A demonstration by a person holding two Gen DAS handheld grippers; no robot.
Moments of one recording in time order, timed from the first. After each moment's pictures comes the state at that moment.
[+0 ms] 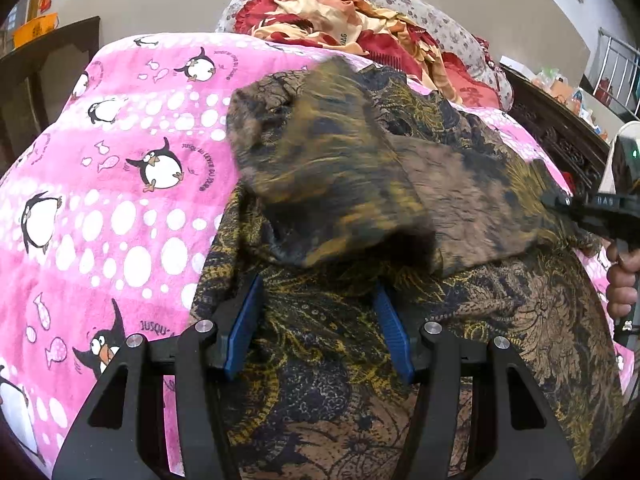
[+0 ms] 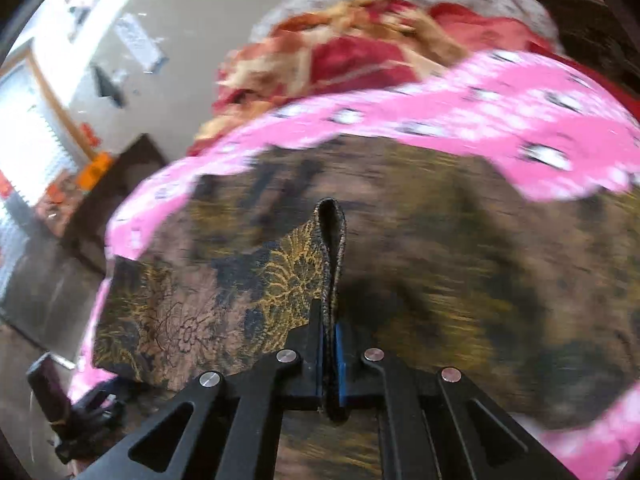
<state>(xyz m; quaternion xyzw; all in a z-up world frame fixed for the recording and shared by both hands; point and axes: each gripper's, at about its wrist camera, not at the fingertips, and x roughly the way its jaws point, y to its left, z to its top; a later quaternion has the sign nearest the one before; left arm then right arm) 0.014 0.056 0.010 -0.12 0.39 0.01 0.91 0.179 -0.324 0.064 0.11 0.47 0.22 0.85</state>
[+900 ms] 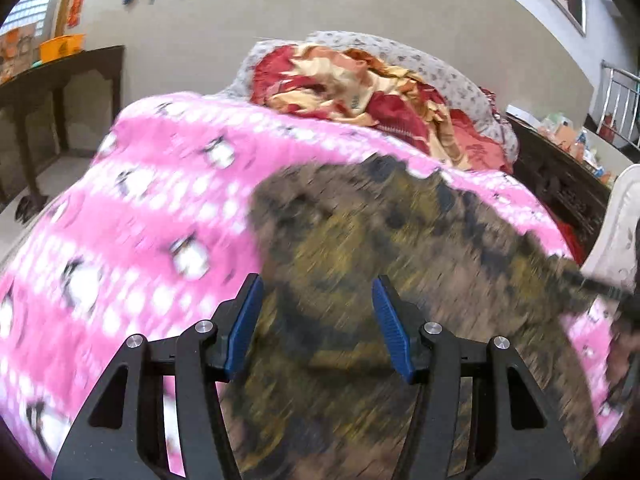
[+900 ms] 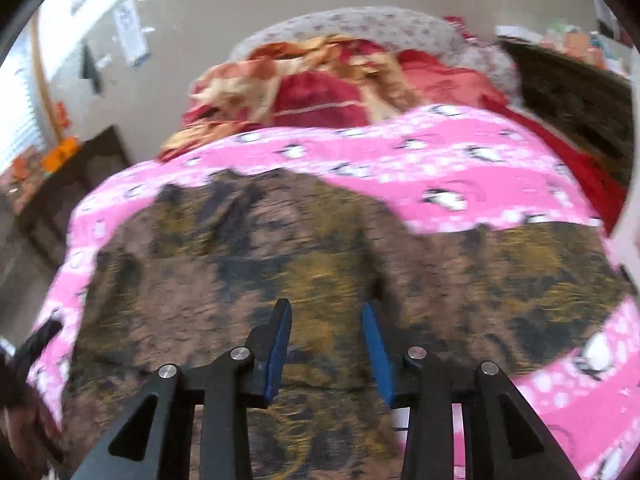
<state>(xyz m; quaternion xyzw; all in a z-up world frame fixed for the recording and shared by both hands) 0.023 0.061 0.072 -0.14 0.31 0.04 0.94 0.139 -0.342 0.094 0.02 0.42 0.17 0.89</state>
